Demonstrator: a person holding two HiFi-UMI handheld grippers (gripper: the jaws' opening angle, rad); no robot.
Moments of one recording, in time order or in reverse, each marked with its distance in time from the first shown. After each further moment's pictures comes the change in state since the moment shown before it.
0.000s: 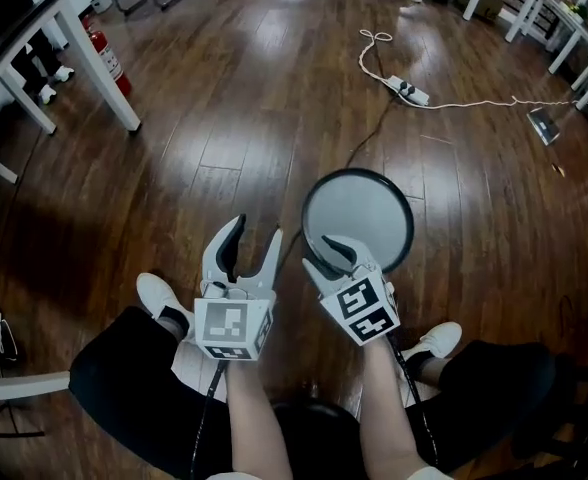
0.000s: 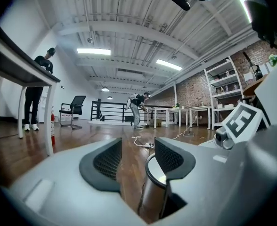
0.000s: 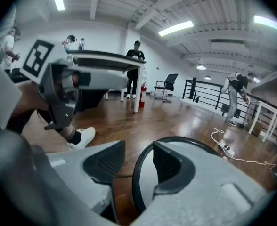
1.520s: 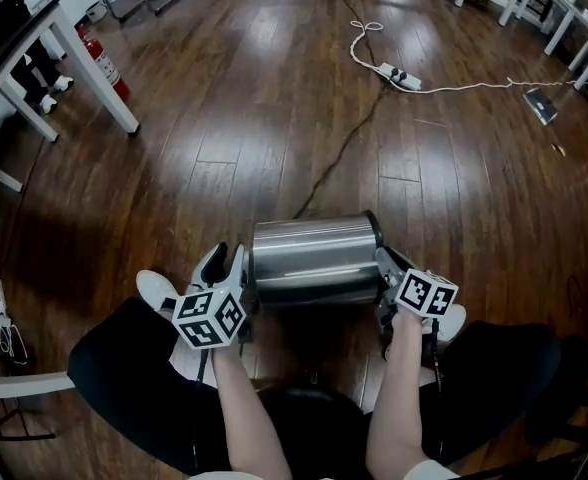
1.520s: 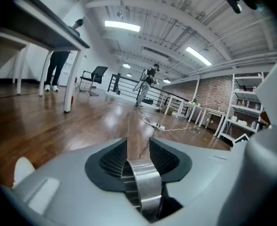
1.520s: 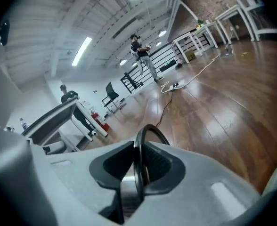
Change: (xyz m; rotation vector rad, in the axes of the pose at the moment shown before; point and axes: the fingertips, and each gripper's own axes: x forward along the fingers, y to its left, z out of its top) left arm -0.047 0.035 -0.108 -0.306 0.274 0.139; right arm -0.077 -0.094 -0.179 0.987 -0.134 -0.222
